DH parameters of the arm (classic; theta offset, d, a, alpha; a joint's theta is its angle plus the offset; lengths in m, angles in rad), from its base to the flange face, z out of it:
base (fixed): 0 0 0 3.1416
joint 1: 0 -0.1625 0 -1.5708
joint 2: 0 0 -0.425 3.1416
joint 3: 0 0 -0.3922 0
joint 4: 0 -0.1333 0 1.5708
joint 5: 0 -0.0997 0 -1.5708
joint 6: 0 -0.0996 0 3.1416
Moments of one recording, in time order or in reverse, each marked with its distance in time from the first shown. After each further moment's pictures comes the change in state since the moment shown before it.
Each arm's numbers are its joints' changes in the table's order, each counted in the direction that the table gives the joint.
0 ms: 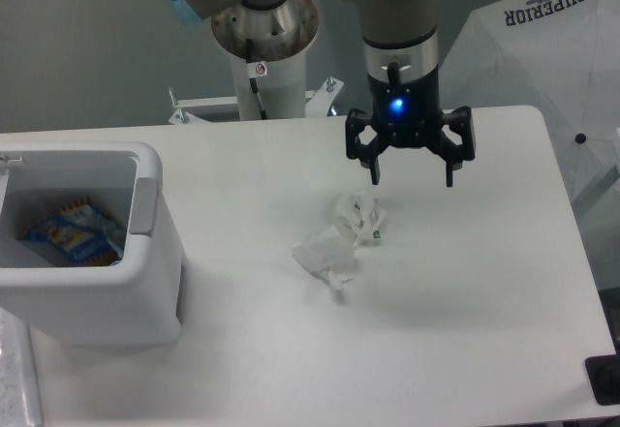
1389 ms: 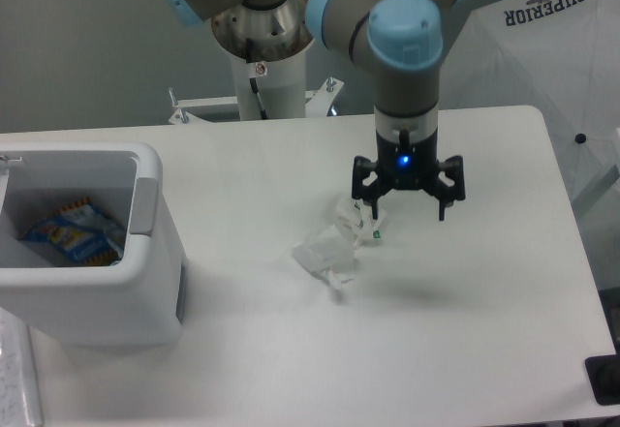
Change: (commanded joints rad) arm 0.015 -0.182 0.143 -0.150 0.006 0.078
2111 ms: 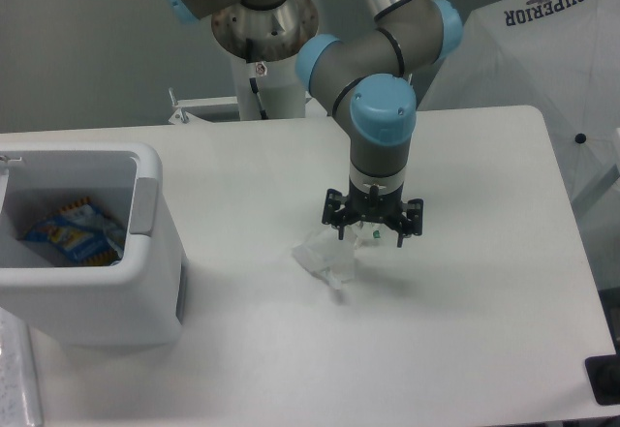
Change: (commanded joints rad) arm 0.051 -0.025 0.057 0.009 0.060 0.139
